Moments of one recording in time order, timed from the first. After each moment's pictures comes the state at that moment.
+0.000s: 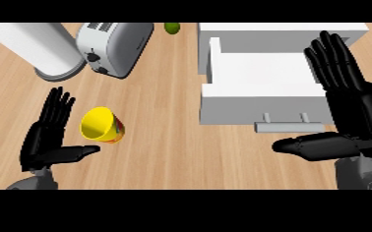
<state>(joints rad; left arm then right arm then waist) -0.05 0.16 0.26 -1.29 0.18 -0.21 -0.29 -0.20 -0.17 -0.08 -1.90 -0.09 0.15 0.08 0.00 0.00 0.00</state>
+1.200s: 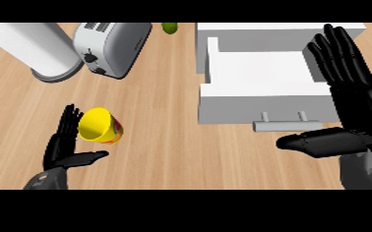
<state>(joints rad) -0.38 0.28 0.34 -0.28 0.04 -0.23 -0.93 -0.24 -0.18 -0.10 -1.90 -0.10 0.18 0.12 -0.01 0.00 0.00</state>
